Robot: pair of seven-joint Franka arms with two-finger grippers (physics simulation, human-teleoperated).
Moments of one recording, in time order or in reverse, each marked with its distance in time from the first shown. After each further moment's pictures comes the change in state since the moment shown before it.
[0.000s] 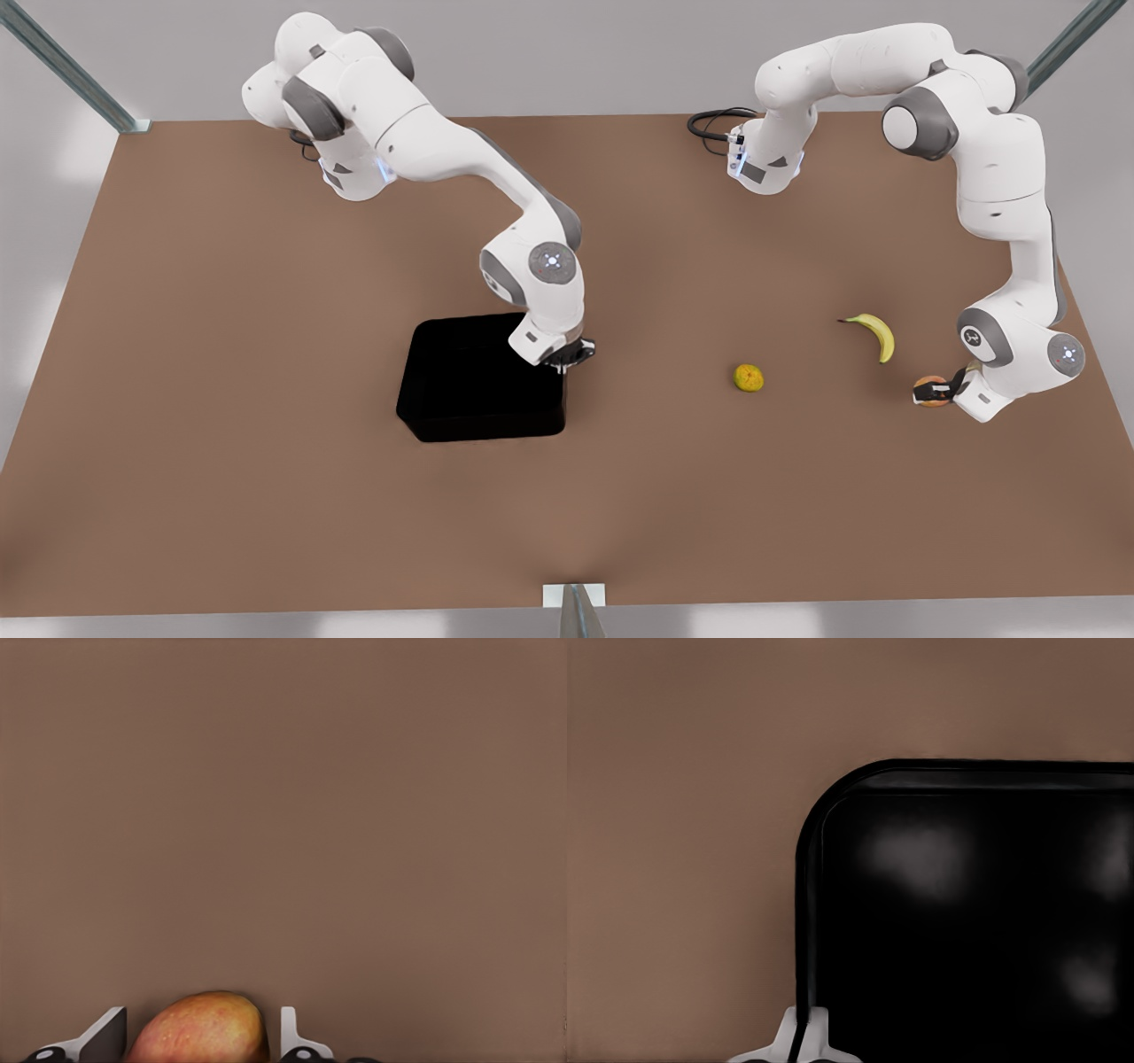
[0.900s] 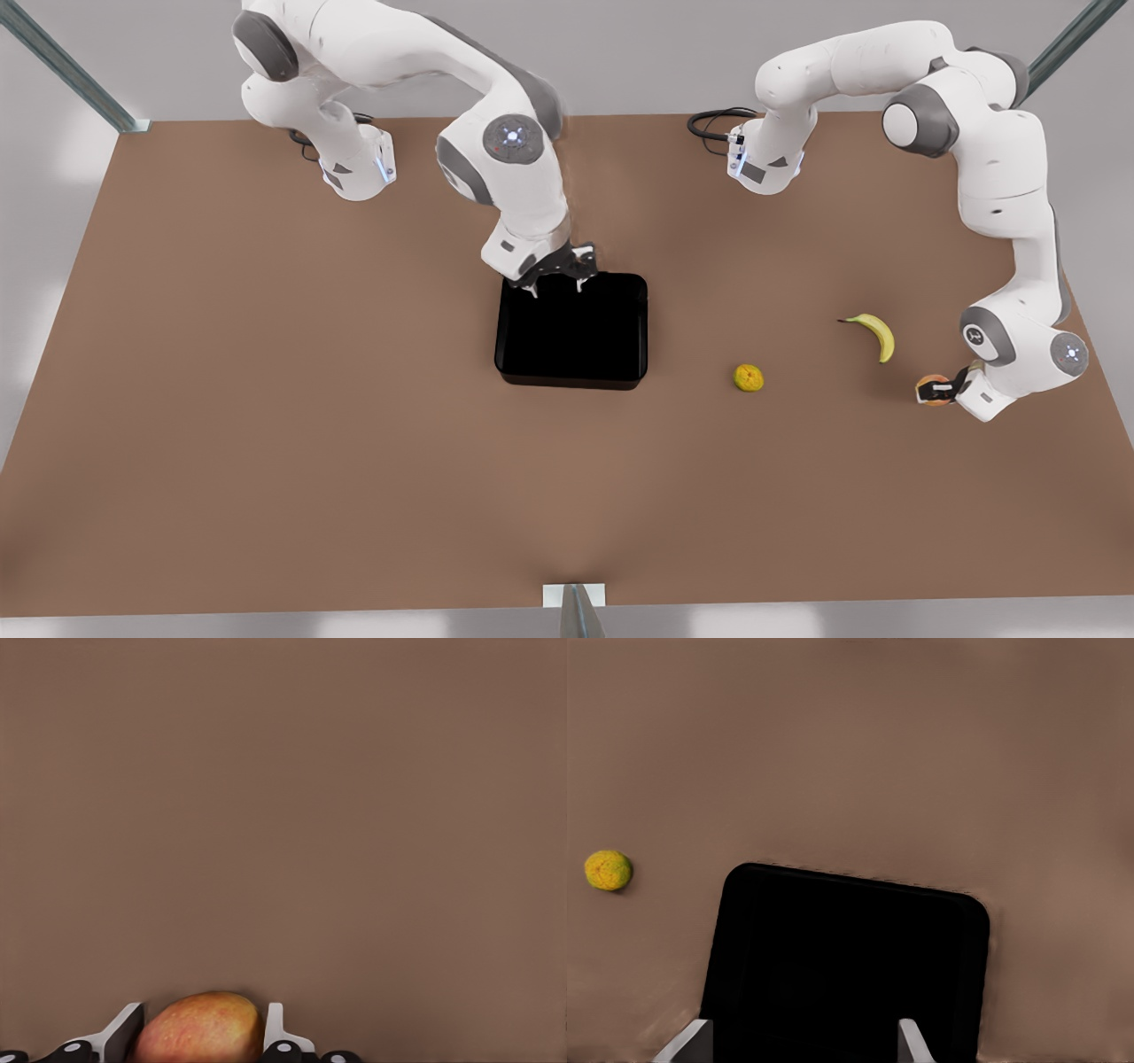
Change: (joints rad) left arm 0.000 -0.017 0.000 -0.002 0.015 -0.015 0.001; right arm -0.138 -0.438 0.074 -0.044 0.136 -0.402 -0.335
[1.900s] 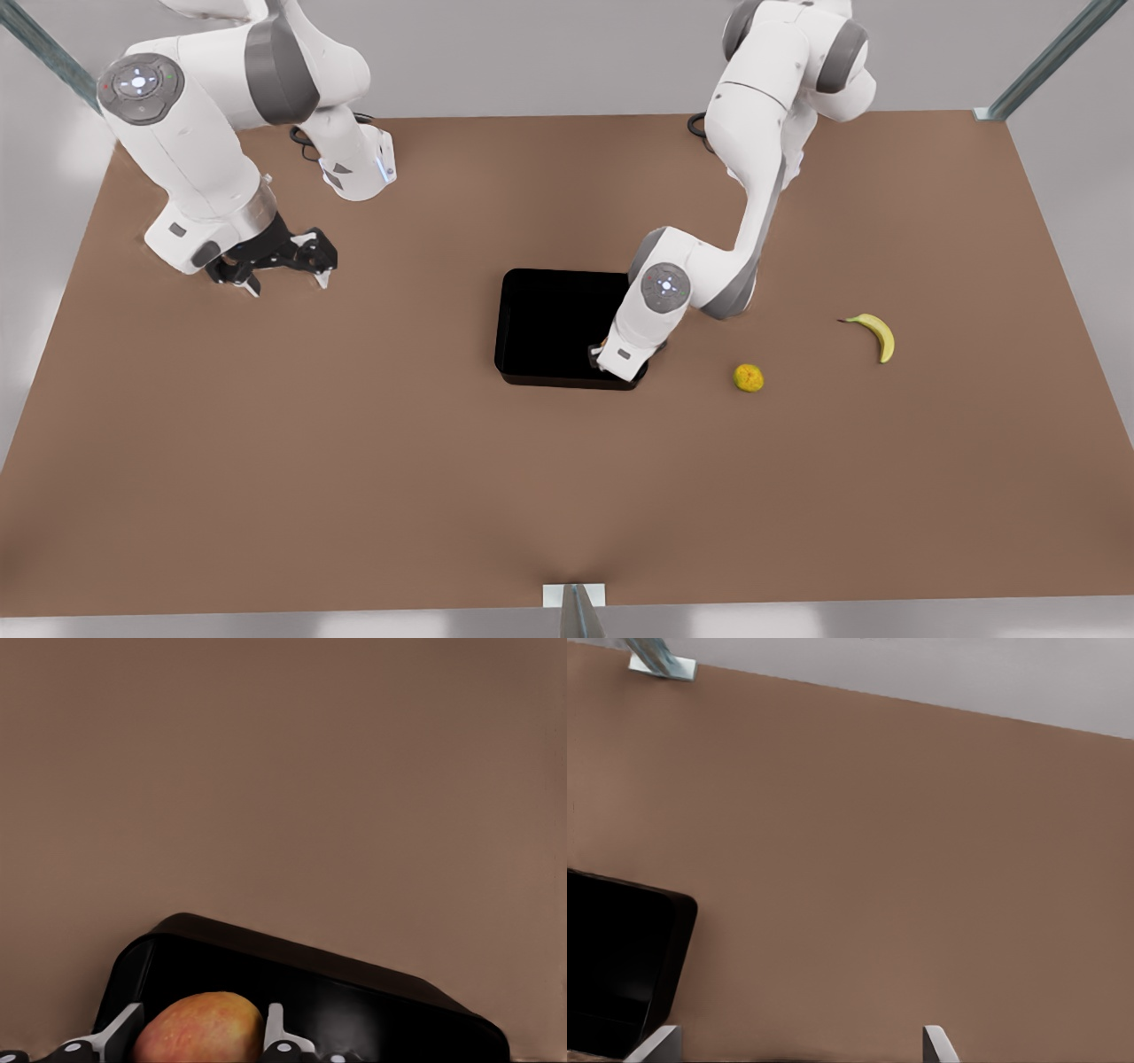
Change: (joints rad) left arm -1.246 -0.168 0.229 0.130 -0.230 -0.212 -1.210; right arm -0.393 -0.244 0.042 -0.088 -0.093 -0.196 -0.367
